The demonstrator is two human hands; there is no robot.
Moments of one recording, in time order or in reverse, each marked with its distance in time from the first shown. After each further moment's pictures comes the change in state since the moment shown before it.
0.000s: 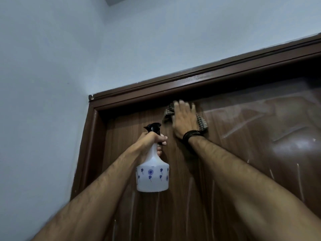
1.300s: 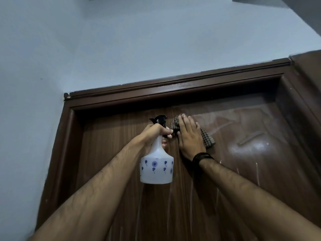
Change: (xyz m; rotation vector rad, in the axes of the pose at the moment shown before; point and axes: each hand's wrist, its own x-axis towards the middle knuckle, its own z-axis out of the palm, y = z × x) left_hand 0.018 0.028 0.047 -0.104 -0.252 0.049; right_hand -0.079 0.066 -0.019 0.040 0.103 0.061
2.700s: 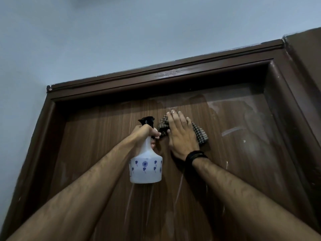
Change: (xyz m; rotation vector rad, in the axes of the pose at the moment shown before) left_hand 0.021 -0.026 0.102 0.080 0.326 -0.054; right_hand -0.019 0.079 -0.033 0.009 -0.037 -0.160
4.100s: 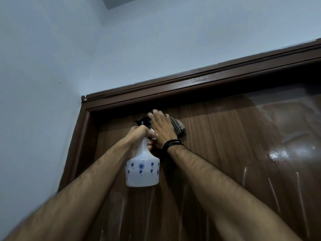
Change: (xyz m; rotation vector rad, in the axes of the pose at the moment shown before) left_hand 0.015 0.011 -0.160 0.024 -0.018 0.076; right_hand 0.121 -0.173 0.081 -0.037 -0.138 -0.087
